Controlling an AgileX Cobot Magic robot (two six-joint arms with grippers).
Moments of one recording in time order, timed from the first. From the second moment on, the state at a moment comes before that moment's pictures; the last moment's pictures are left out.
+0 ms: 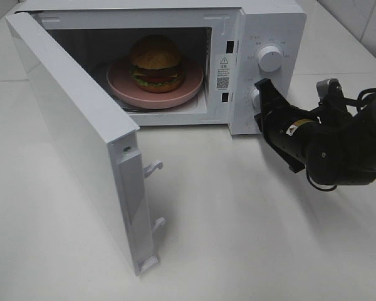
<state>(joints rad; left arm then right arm) -0.36 0.00 -0.50 -0.04 1.06 0.11 0.46 2.02 -0.71 0.29 -0.88 1.02</state>
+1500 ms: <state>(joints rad) -0.36 0.00 -0.50 -0.04 1.06 0.11 0.46 1.69 -0.51 -0.30 -0.73 0.28</state>
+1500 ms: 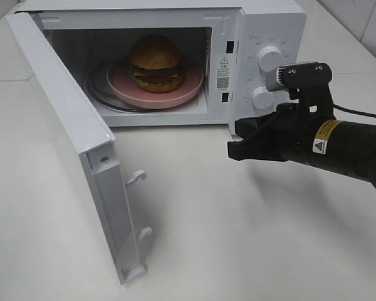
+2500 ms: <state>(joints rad) -0.36 0.00 -0.50 -0.04 1.06 0.11 0.46 1.50 -0.90 0.33 0.62 -0.22</state>
